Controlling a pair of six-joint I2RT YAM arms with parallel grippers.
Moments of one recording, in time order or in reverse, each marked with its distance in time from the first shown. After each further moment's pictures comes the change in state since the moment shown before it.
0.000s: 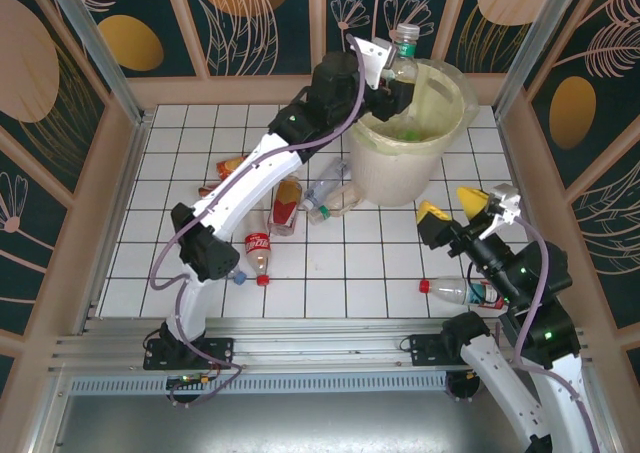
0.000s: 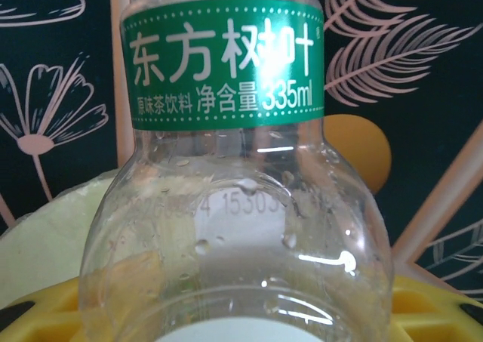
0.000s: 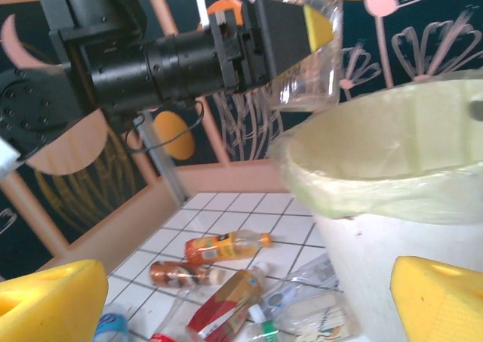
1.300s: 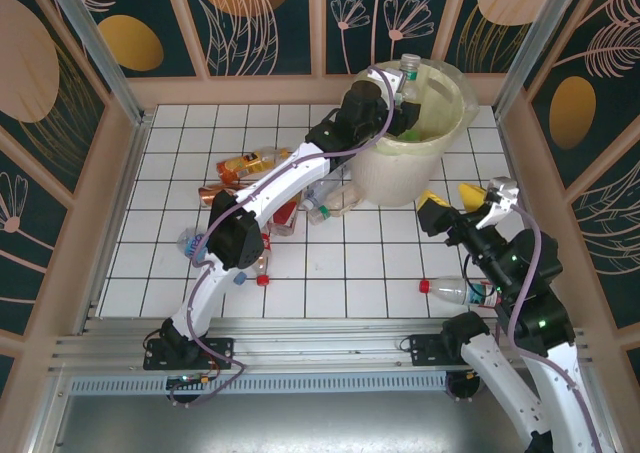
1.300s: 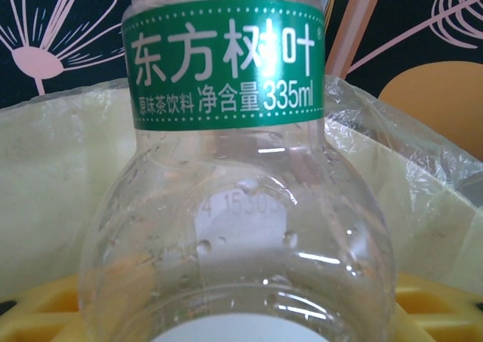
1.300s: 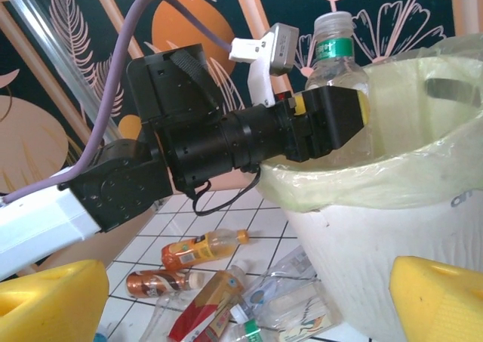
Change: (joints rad) left arm 0.004 0.228 -0.027 0.197 -0.091 -0.017; right arm 0.000 0.056 -0.002 0.003 0.069 0.049
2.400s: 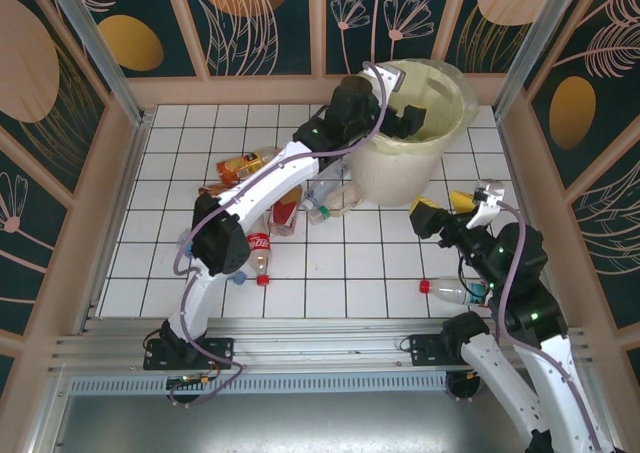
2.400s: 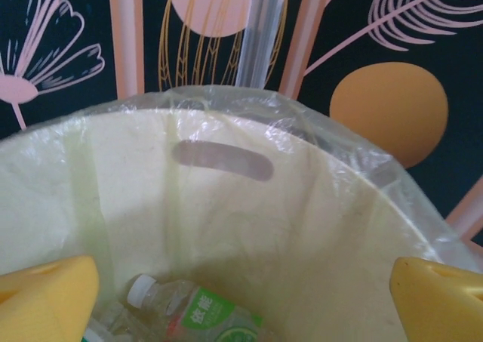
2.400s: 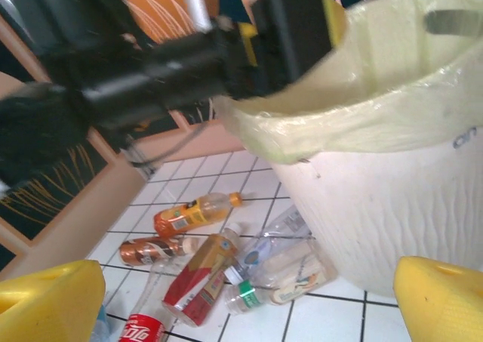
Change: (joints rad) left arm 0.001 -0.183 -0.164 -0.001 0.099 0.053; right arm 0.000 0.032 -0.040 -0.063 0.003 0.027
